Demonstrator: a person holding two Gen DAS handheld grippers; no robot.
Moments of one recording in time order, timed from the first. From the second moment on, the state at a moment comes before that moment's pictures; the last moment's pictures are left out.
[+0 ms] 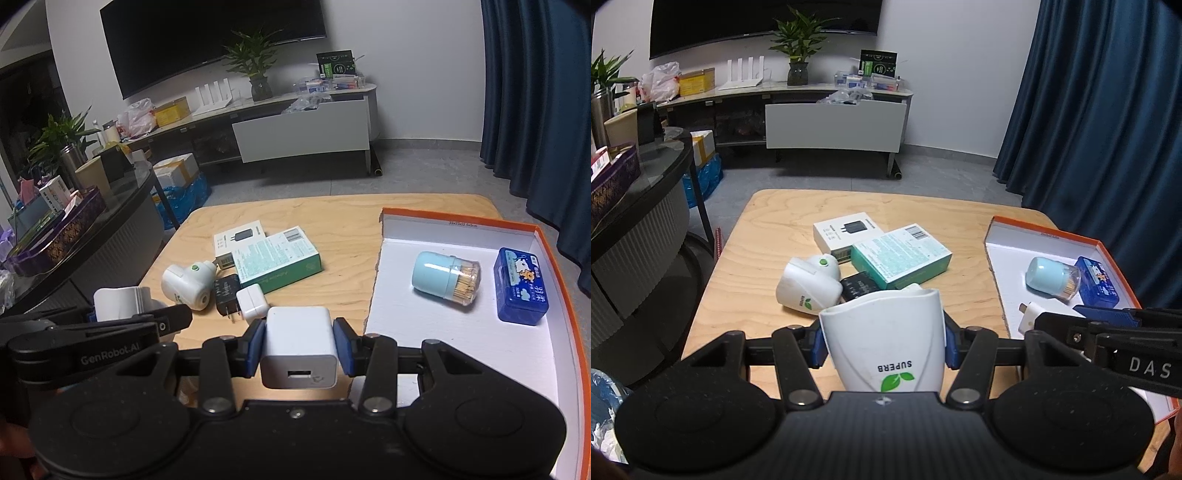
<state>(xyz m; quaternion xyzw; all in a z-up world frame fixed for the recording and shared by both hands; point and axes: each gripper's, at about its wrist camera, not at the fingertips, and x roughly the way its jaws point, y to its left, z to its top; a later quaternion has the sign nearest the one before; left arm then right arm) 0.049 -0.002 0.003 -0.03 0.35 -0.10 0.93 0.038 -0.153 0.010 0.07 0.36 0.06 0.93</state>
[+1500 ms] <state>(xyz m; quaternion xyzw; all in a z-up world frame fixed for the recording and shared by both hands) 0.048 -0.079 0.011 -0.01 0.35 -0.17 0.92 0.012 -0.225 0.016 0.10 0.34 -0.01 0.93</state>
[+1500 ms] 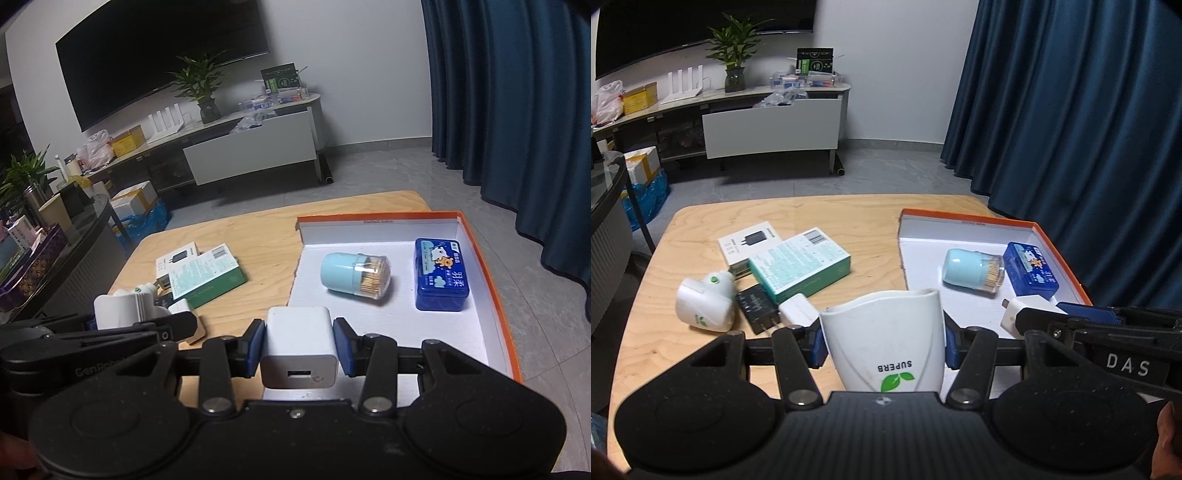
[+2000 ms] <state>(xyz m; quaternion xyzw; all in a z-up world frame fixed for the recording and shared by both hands) 0.053 -0.116 0.006 0.01 0.36 -0.20 0.91 0.004 -0.268 0.015 0.13 0.33 -0.06 0.93</state>
